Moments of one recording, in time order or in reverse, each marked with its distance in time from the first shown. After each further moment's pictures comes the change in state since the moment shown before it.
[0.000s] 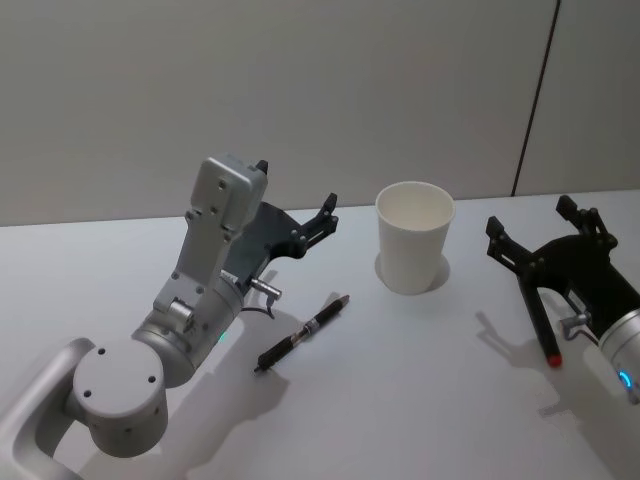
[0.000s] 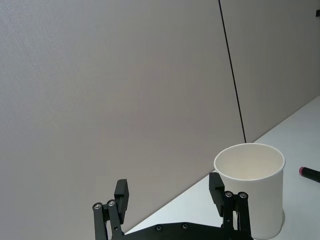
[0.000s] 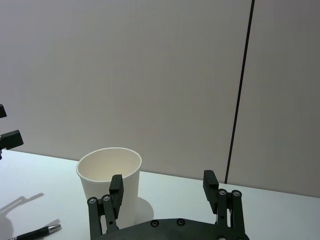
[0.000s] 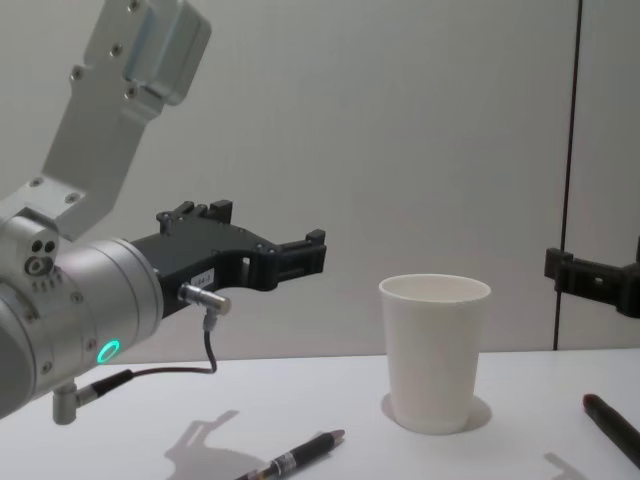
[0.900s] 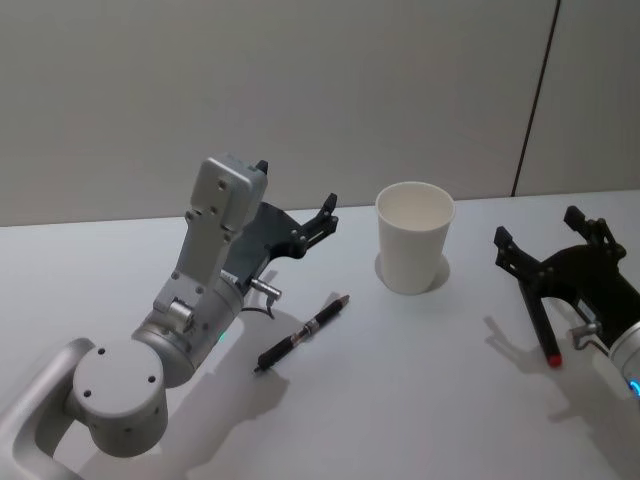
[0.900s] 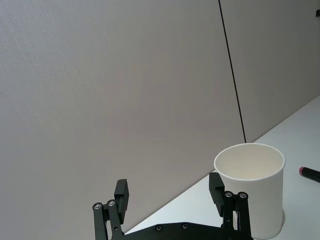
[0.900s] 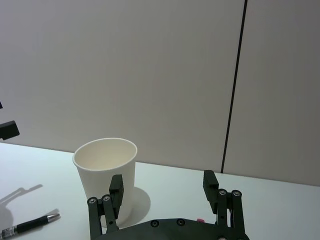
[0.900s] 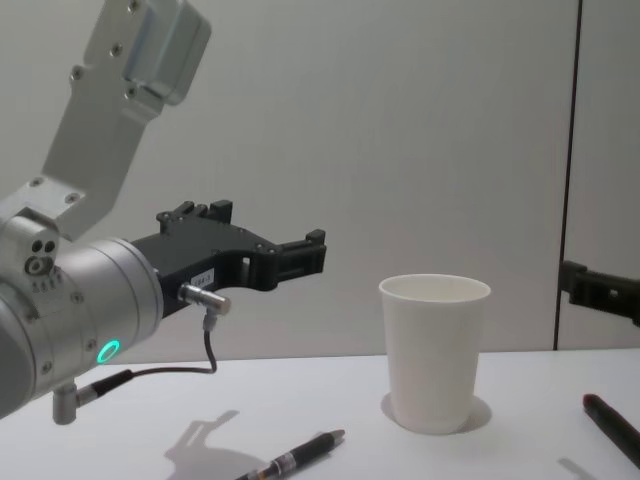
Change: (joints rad) left arm 0.000 0.000 0.000 0.000 0.000 0.000 0.000; right arm -0.023 0.018 0.012 -0.016 0.019 0.018 0.001
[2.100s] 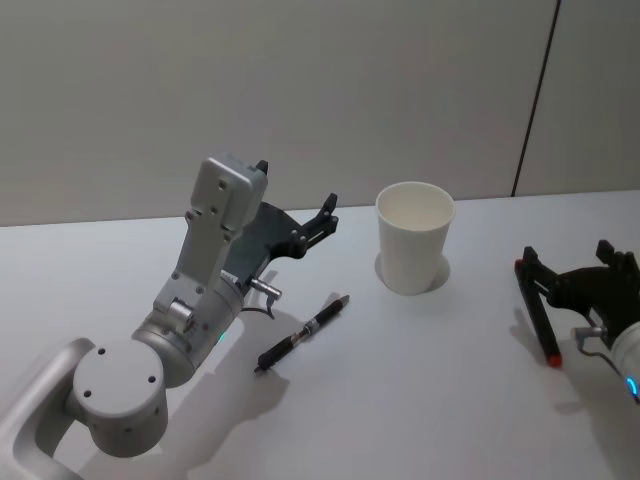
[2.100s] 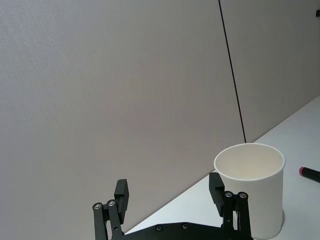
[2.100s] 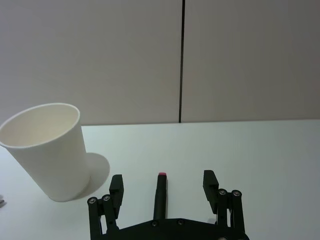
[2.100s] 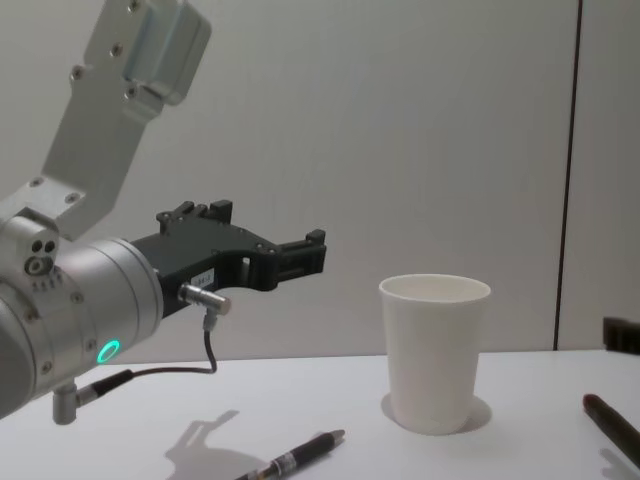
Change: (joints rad) left arm 0.000 0.000 0.000 0.000 0.000 0.000 0.000; right arm -0.004 -0.065 0.008 -0.064 0.012 0.298 -0.241
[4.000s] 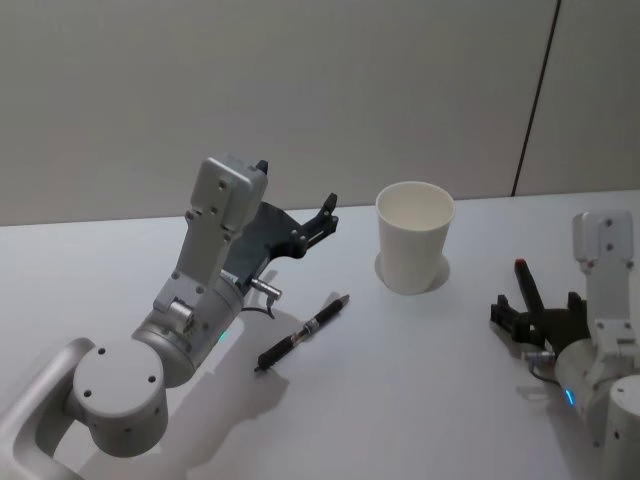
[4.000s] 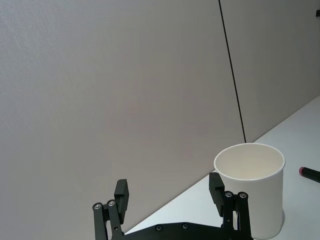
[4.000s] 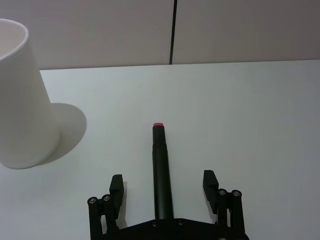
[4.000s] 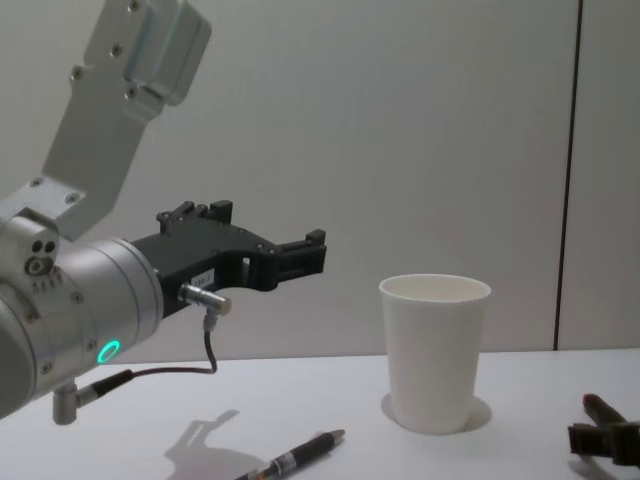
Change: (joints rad) left arm 0.000 0.000 0.000 0.000 0.000 0.000 0.000; right arm 0.084 -0.166 -0.037 0.171 -0.116 0.181 -0.114
